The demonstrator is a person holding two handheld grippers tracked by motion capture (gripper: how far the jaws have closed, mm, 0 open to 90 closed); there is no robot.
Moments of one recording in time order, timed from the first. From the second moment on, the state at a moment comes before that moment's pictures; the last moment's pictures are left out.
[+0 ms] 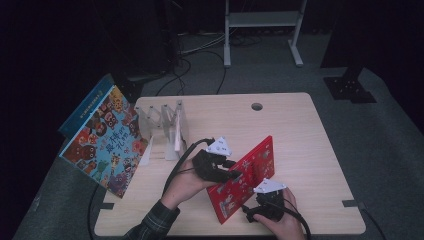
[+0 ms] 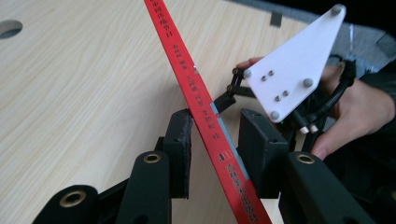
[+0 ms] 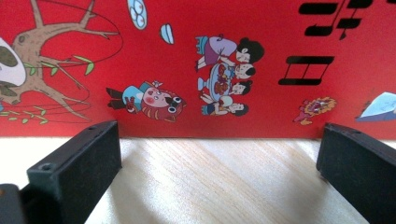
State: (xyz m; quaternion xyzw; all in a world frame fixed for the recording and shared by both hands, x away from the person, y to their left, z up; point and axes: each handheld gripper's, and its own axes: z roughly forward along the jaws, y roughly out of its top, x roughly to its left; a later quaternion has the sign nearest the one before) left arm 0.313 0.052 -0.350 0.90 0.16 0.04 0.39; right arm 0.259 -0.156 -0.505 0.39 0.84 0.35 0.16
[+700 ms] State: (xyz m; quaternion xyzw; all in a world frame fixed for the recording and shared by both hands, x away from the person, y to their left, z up) left arm 0.323 0.076 -0.336 0.93 0.16 0.06 0.33; right arm 0.260 -0.157 -0.505 0.39 0.84 0.35 0.16
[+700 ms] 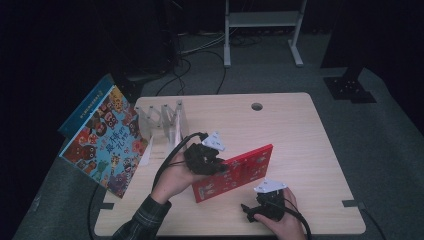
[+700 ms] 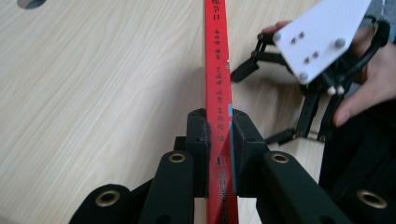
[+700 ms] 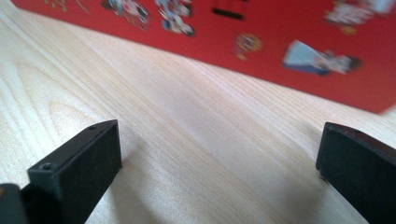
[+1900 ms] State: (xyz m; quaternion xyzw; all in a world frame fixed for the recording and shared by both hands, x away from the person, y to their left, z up) left arm 0.364 -0.006 -0.326 0.96 0.13 0.04 0.25; right arm 0.261 -0.158 -0.505 0.38 0.84 0.35 0.16
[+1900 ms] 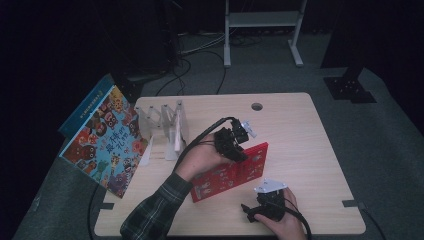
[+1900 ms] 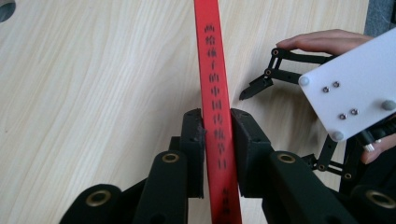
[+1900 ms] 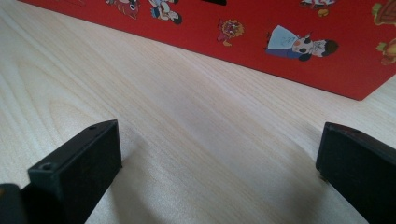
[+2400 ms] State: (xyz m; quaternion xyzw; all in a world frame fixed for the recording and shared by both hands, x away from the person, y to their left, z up) left arm 0.363 0.003 -0.317 0.96 0.15 0.05 0.25; right arm 0.261 -0.158 -0.505 0.38 0.84 0.35 0.16
